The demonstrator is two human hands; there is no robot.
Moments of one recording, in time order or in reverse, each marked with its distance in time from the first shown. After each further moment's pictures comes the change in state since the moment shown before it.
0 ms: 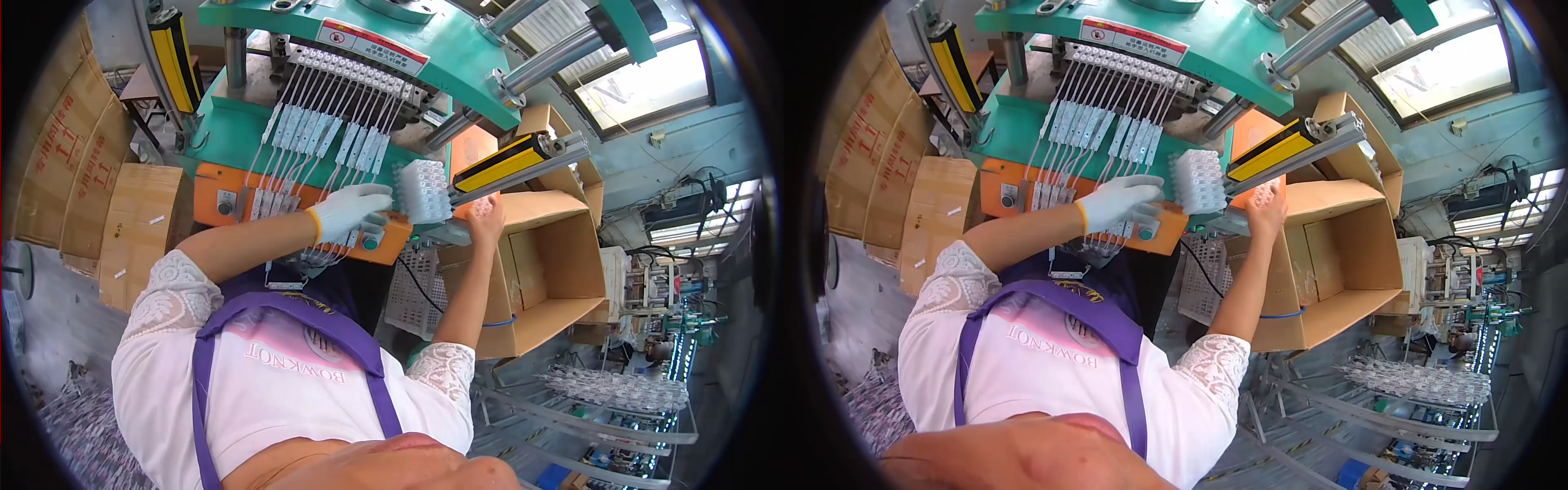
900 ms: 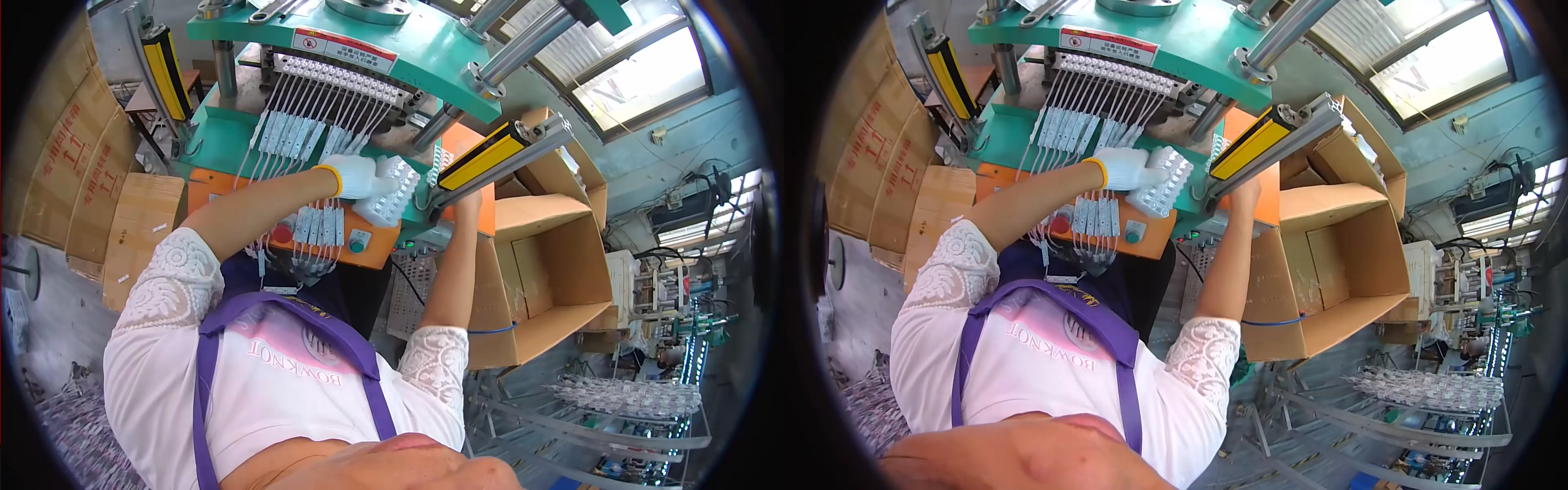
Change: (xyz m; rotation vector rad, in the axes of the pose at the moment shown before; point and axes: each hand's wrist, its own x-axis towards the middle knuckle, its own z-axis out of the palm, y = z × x) left_hand 0.046 0.076 0.020 1.519 0.057 -0.052; right_hand 0.070 -0.019 0.049 0.279 -0.157 0.099
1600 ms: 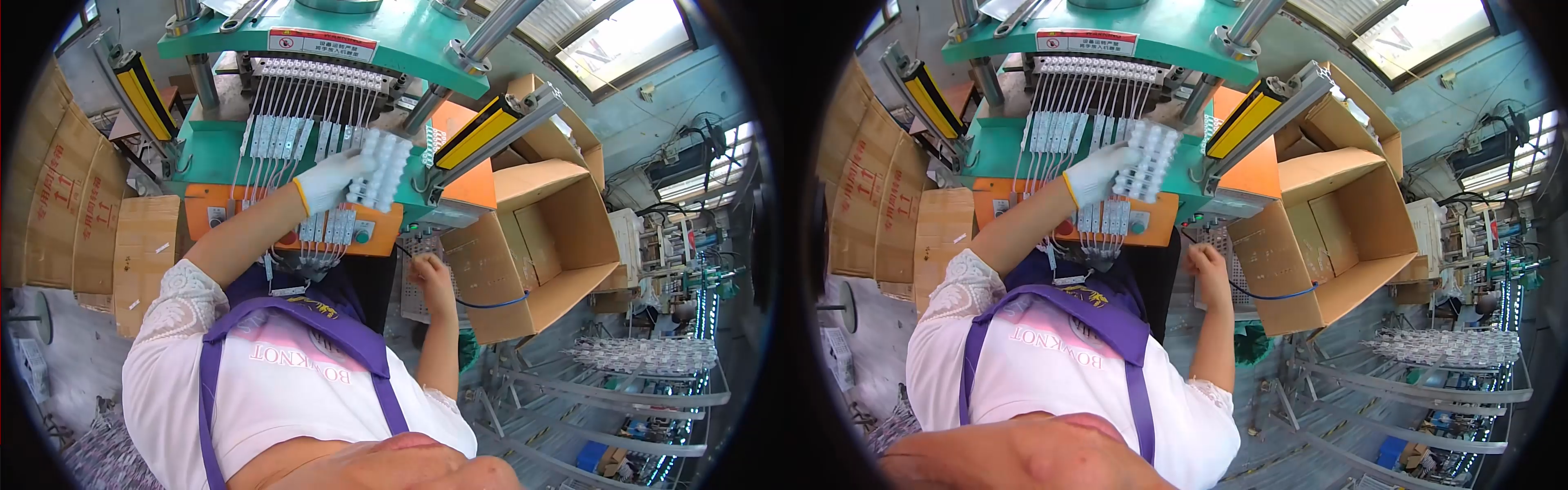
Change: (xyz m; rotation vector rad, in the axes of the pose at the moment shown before) left_hand -0.006 -0.034 0.047 -1.456 -0.162 0.316; right_hand -0.266 0.012 -0.014 0.962 -0.449 0.351
